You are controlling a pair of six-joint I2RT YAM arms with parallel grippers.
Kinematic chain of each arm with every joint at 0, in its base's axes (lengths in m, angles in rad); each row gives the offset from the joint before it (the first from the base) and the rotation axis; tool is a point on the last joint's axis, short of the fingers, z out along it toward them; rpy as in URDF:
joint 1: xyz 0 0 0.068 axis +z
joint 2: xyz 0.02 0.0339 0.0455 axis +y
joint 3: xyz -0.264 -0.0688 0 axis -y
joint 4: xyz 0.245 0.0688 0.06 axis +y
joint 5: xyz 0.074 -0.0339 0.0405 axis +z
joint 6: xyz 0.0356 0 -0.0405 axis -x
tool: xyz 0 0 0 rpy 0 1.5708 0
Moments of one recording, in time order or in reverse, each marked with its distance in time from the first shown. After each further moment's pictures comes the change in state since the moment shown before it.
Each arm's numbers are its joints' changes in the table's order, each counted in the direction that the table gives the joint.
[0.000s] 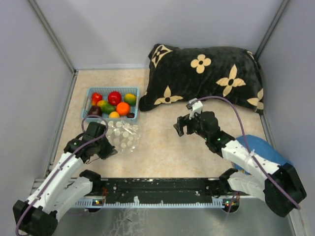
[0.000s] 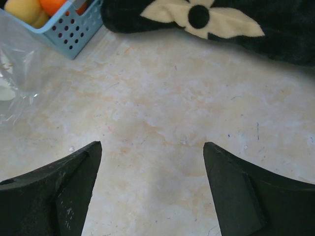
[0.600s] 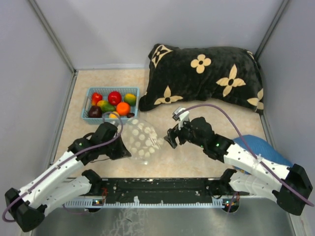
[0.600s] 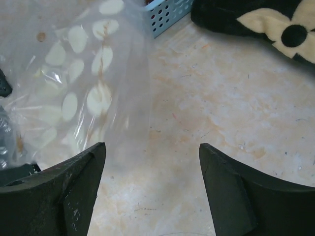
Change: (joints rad) left arm -0.280 0.007 0.073 -0.088 -0.143 -0.142; right arm 0.277 -0.095 0.092 0.188 -0.008 0.058
